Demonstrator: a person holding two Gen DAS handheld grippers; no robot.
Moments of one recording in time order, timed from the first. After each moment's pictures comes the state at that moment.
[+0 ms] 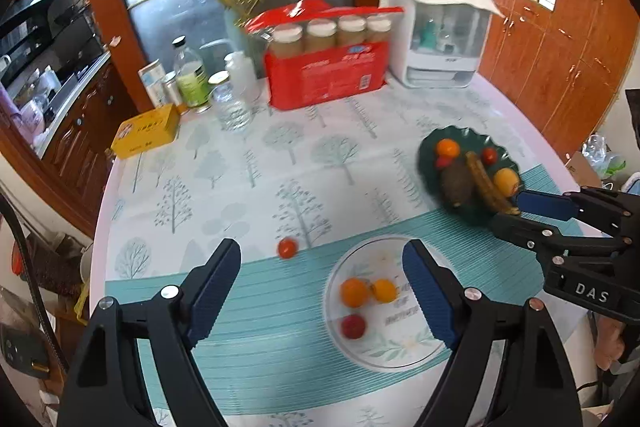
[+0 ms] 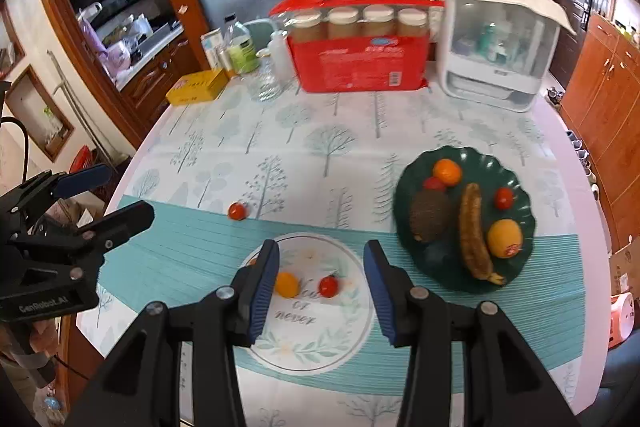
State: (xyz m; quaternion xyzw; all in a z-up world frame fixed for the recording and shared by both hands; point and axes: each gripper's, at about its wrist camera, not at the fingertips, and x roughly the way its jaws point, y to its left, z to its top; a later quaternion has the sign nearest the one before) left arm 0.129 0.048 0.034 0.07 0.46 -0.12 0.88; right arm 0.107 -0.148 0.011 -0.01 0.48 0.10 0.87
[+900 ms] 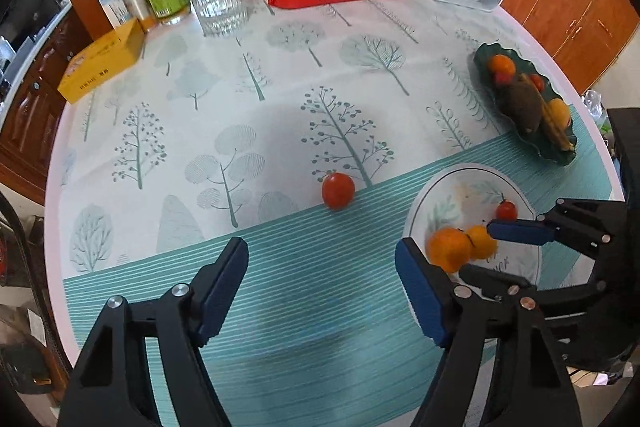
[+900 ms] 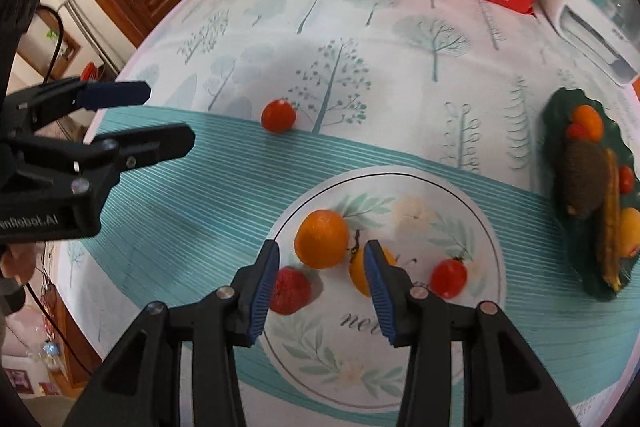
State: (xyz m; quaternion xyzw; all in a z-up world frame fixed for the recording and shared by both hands) left arm 0.210 0.108 -0.107 0.07 0.56 -0.17 0.81; right arm 0.154 -0.053 -0.143 -0.06 0.59 0.16 0.79
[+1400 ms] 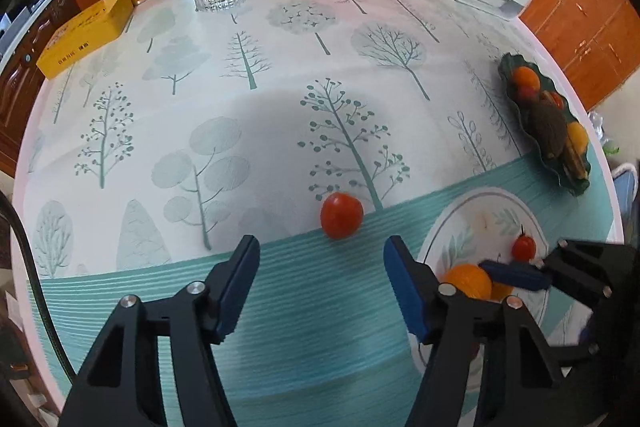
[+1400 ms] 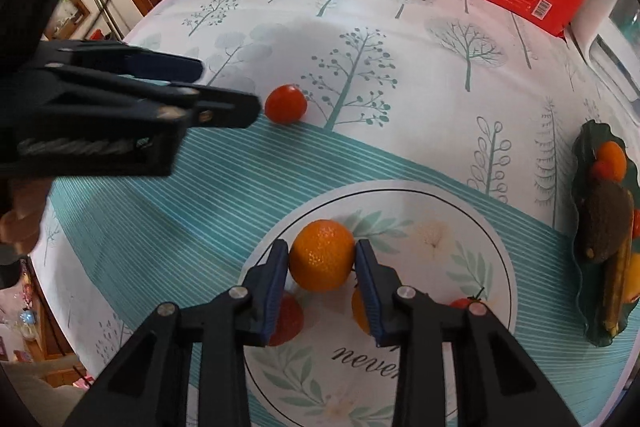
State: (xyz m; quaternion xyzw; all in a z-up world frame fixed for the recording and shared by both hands) left arm 0.243 0.098 -0.150 0.02 0.58 -0.16 0.80; right arm 0.162 -0.045 -0.158 -0.10 0.58 0.18 0.79
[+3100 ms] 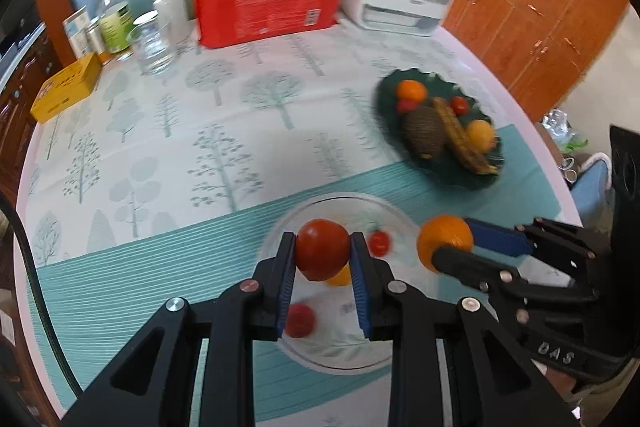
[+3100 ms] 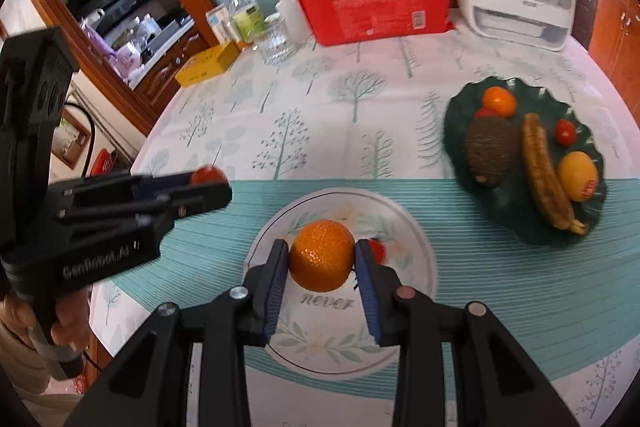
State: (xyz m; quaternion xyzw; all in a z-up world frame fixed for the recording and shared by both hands) left arm 0.152 0.001 -0.052 0.03 0.52 -0.22 0.82; right arm 0.099 -0.166 -0.065 0.07 0.49 0.13 0.86
